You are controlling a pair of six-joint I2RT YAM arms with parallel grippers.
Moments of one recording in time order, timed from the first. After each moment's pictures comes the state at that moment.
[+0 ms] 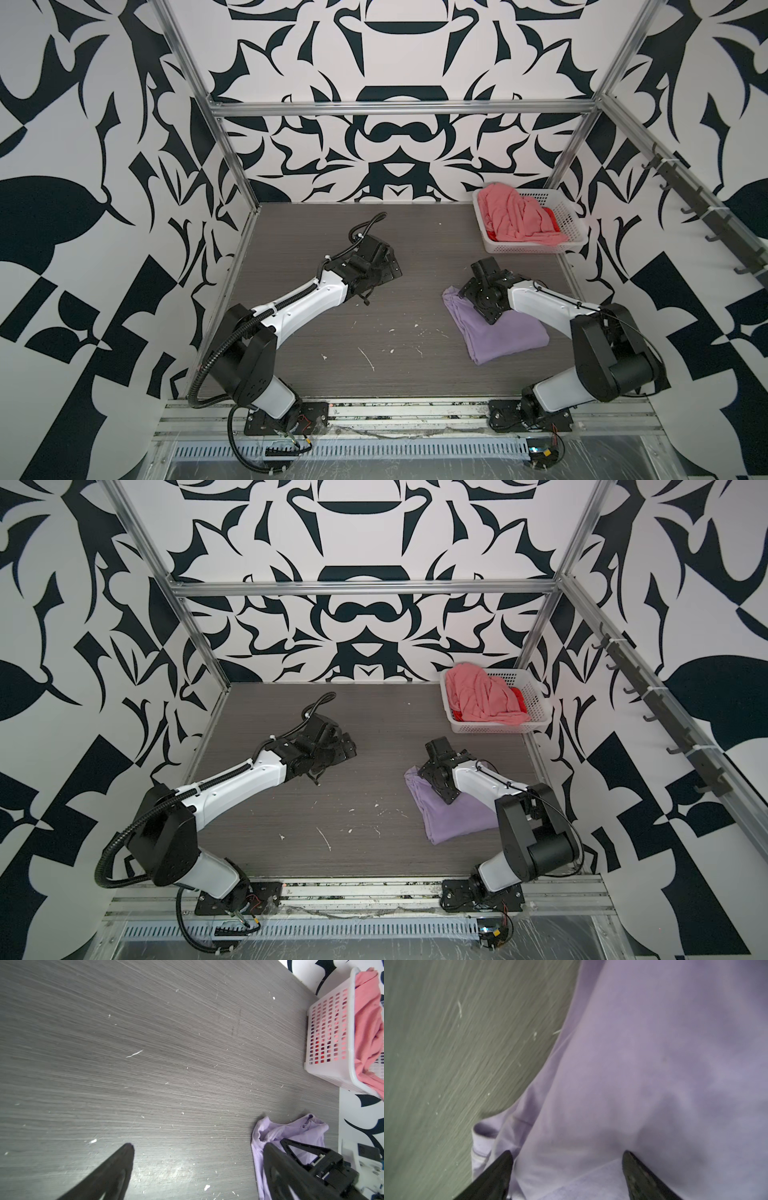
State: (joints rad) left arm -0.69 1.55 1.14 -0.45 -0.11 -0.92; right arm 0.29 1.48 0.77 -0.48 0.07 1.15
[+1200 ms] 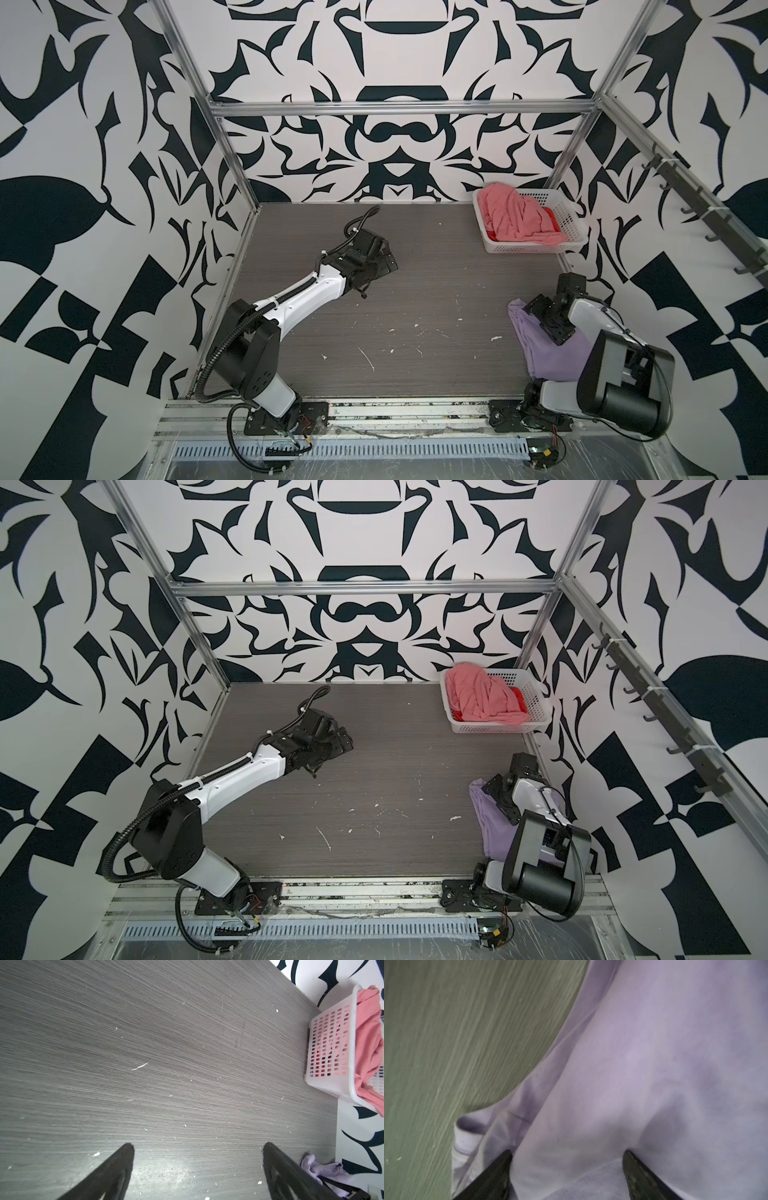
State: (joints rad) left arm -0.63 1.58 1.16 -0.44 -0.09 -0.91; right arm -0.40 1.32 0.65 -0.59 -0.03 0.58
